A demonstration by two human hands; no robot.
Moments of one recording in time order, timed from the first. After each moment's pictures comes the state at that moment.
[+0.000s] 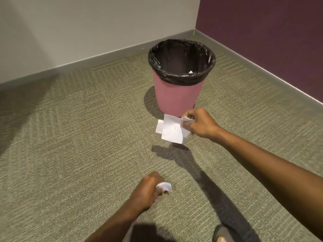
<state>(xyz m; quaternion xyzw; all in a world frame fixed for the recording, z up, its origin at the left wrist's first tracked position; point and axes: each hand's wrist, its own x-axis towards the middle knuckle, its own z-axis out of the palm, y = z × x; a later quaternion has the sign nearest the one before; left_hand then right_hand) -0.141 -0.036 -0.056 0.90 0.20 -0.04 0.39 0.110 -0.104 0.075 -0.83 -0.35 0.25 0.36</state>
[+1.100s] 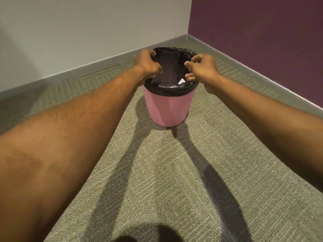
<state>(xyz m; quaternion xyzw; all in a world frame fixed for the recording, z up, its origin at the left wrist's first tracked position) 0.140 0.123 0.173 0.82 0.33 0.17 0.44 0.240 -0.025 0.161 -0.80 -0.20 0.14 0.55</state>
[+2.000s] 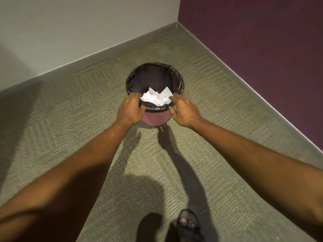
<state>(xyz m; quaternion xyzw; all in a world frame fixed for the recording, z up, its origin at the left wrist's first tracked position) 0.088 0.089 0.219 0.92 0.31 0.06 0.24 0.214 -0.079 0.224 -0.89 -0.42 0.14 0.15</state>
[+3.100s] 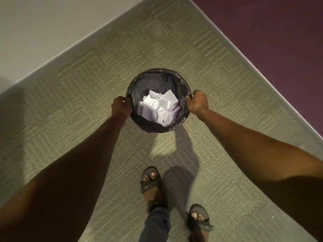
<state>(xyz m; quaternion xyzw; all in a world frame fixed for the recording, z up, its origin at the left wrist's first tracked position) 0.180 0.225 0.187 0.73 0.53 -0.03 0.42 0.343 0.012 0.187 -0.94 -0.03 0.25 0.25</state>
